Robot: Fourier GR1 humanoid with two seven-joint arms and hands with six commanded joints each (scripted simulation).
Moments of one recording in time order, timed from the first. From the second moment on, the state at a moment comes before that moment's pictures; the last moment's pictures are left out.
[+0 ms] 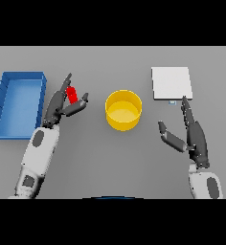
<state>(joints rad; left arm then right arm) -0.47 0.04 0.02 -0.97 -0.19 0.05 -0.09 0.07 -0.08 0.08 -1.68 0.21 -0.05 -0.08</state>
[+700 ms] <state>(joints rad) -0.57 0.00 0.07 -0.82 -0.18 0.09 -0.19 0.08 -0.08 0.08 -1.68 0.22 -0.06 -0.09</state>
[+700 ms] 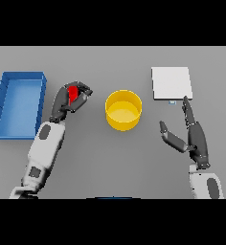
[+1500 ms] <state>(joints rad) -0.57 0.04 -0.04 -1.04 -0.20 0.13 -0.09 0.10 -0.09 0.09 -1.68 0.23 -0.06 -0.12</state>
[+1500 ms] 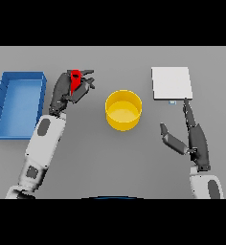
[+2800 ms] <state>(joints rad) -0.98 0.28 -0.72 -0.91 -0.84 -0.15 0.19 0.10 -0.08 0.08 -1.70 0.20 -0.04 -0.08</state>
